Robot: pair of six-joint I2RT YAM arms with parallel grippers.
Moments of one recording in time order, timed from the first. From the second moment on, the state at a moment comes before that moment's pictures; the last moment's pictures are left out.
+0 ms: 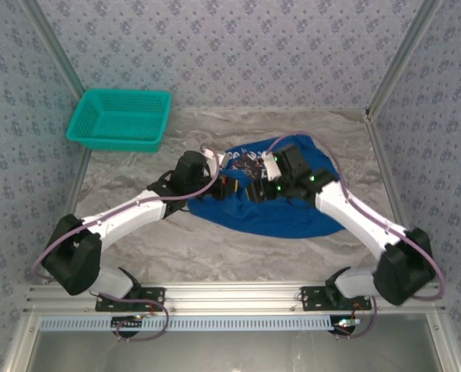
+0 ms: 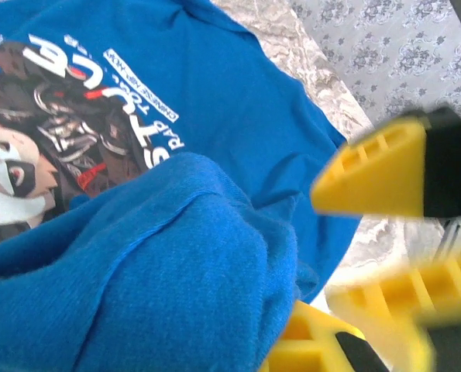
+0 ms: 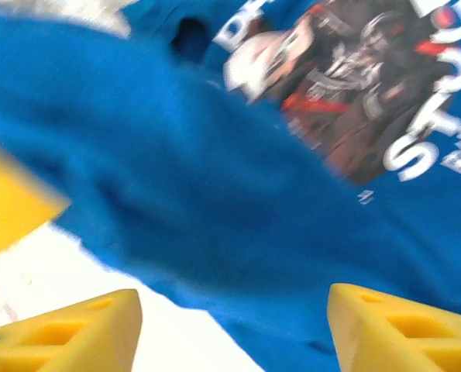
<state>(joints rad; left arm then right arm) -0.70 1.43 0.93 -0.05 0.36 -0.48 0.59 1.30 1.01 -0.58 -0.22 0.21</state>
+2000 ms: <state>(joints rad) -0.75 1.41 0.93 -0.11 0.43 -0.29 0.35 1.31 0.81 -0.11 -1.09 0.29</state>
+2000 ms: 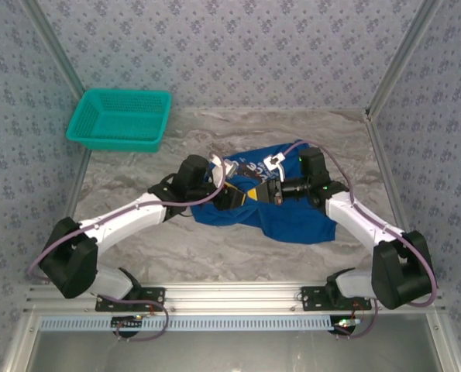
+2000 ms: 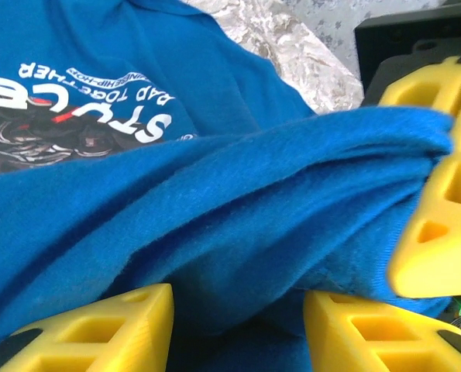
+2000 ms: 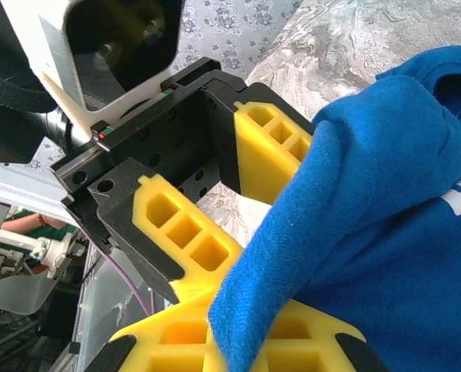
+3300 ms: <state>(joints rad) -0.57 1.20 0.86 0.01 0.67 -0.72 0.60 1.20 1.07 -0.59 -0.04 0.08</state>
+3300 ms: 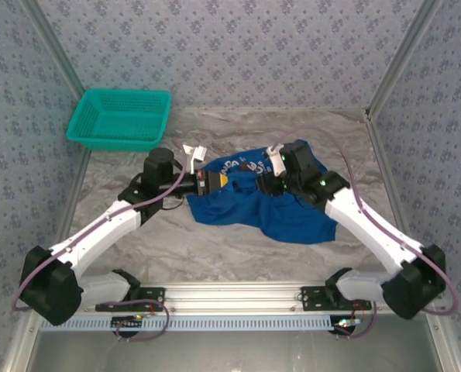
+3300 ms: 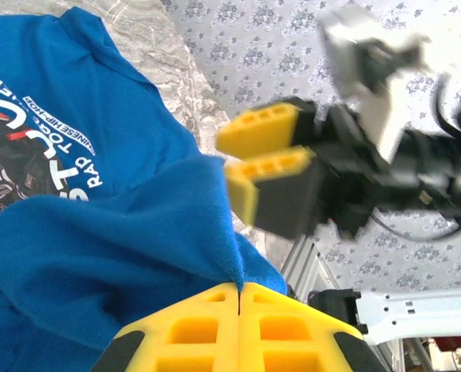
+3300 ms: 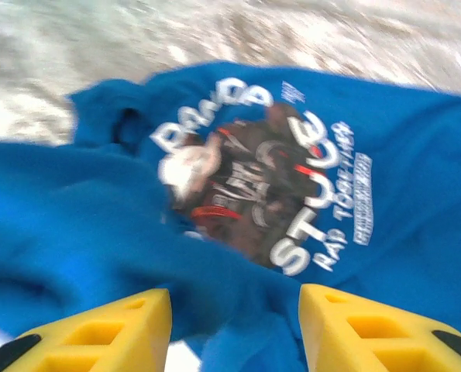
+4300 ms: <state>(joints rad) -0.57 1.20 0.86 0.00 0.64 -0.74 0.60 1.32 0.97 -0.39 -0.32 0.11</state>
